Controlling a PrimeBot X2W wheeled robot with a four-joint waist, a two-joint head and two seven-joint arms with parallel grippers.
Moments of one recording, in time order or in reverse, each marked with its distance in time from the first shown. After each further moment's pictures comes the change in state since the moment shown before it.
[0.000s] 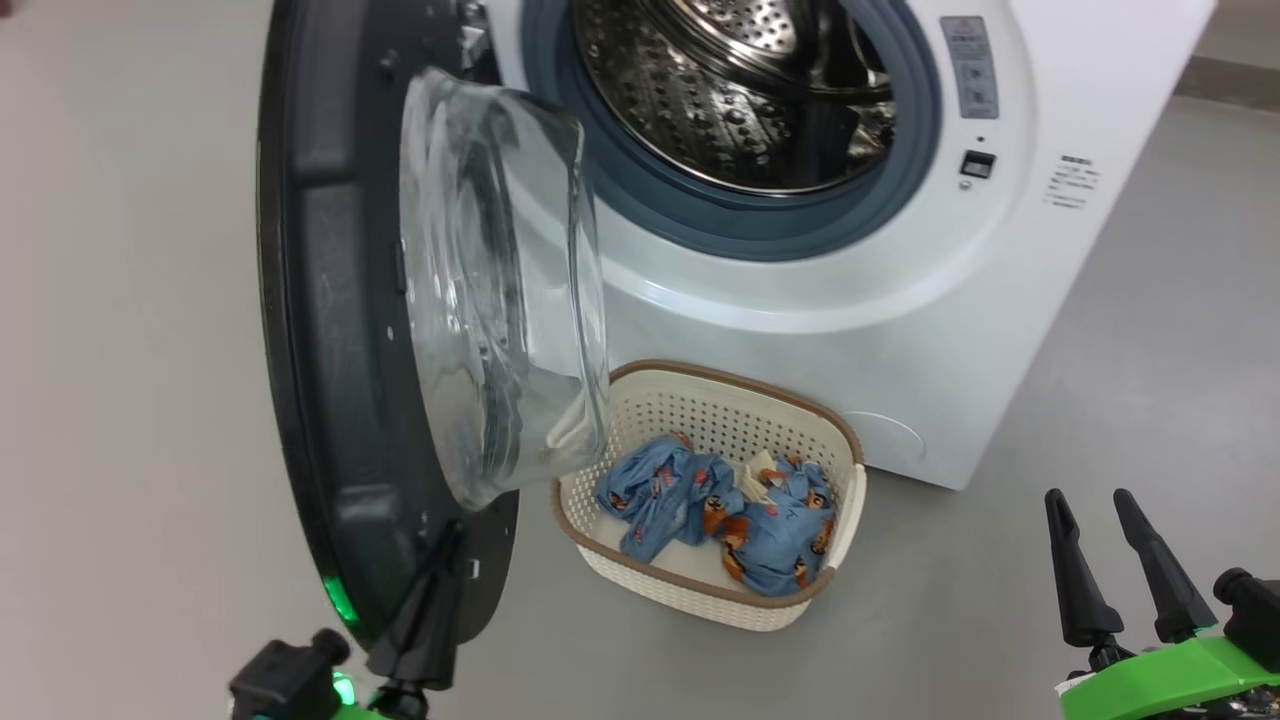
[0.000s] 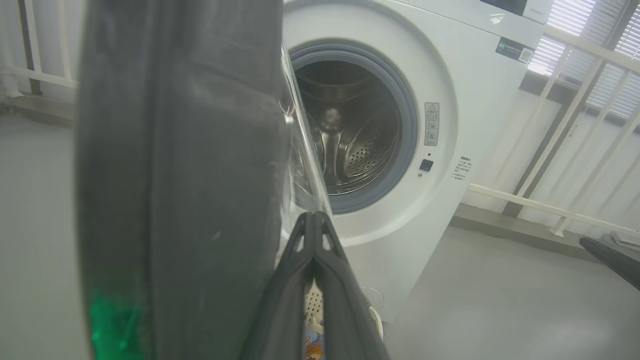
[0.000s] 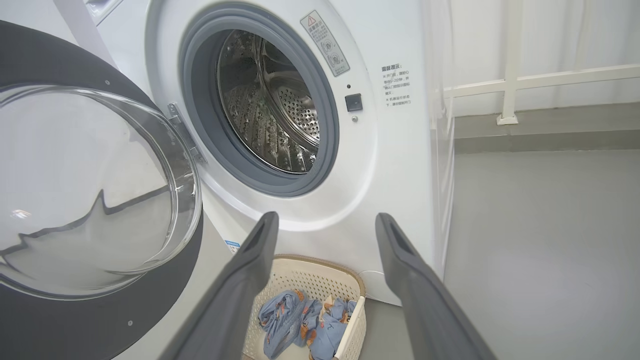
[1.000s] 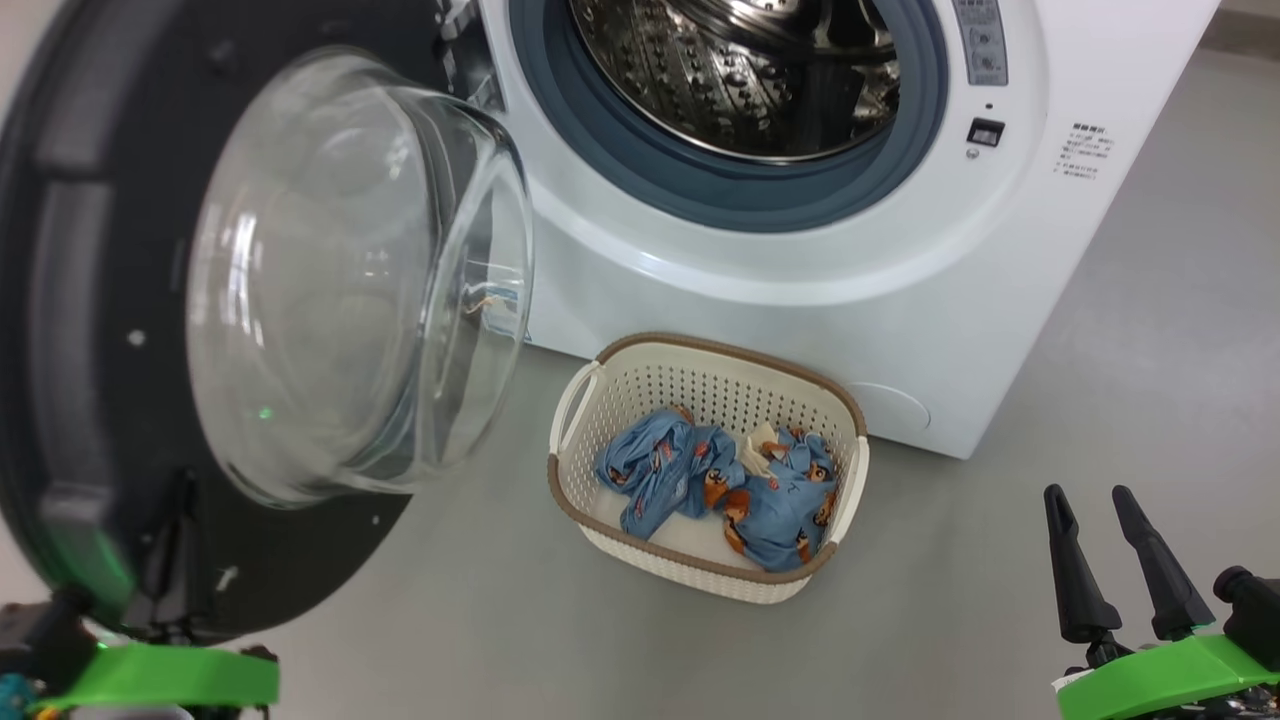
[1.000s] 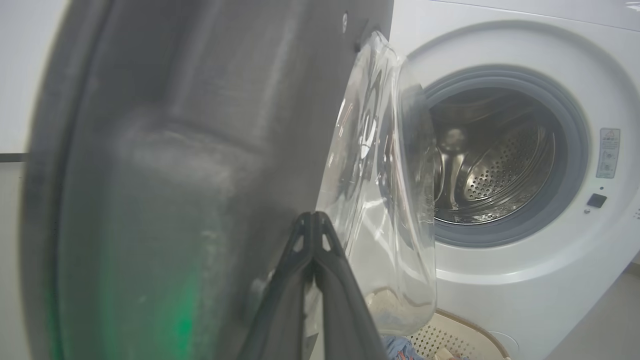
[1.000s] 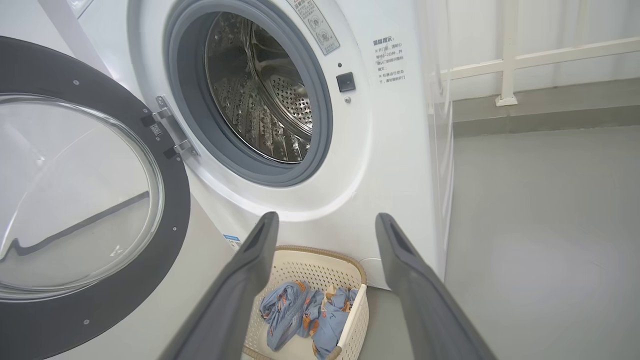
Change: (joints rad) left arm -0.119 0.087 0.318 0.138 -0.003 0.000 0.000; right arm -0.001 0.018 -0.008 -0.007 0.000 0.000 0.000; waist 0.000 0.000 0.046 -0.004
